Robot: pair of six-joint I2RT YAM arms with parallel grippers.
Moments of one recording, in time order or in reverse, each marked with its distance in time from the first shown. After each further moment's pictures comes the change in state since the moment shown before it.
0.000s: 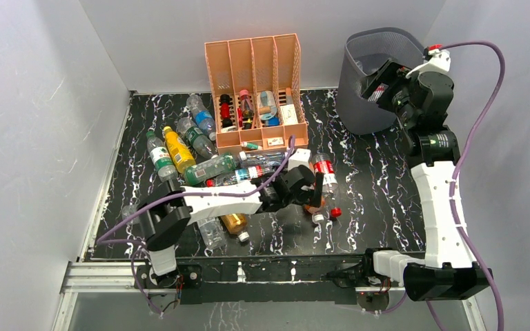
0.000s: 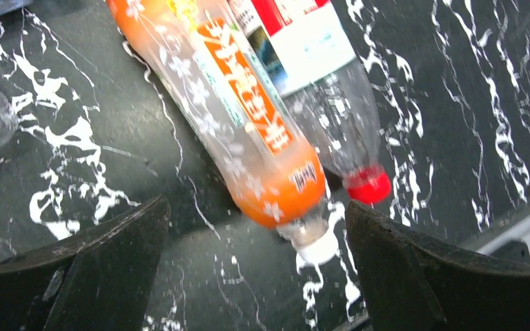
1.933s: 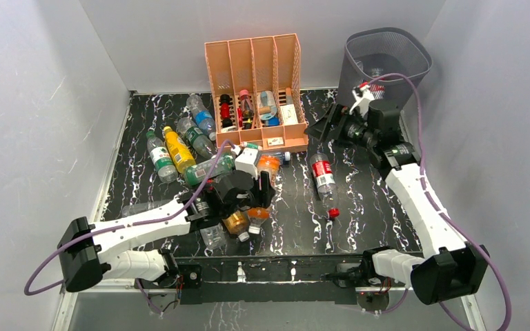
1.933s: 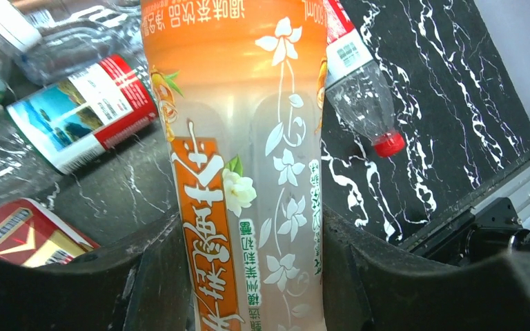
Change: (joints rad) left arm 0.088 -0.579 -0.398 0.005 -0.005 0.100; right arm 0.170 -0.013 -0.329 0.031 -0.432 0.104
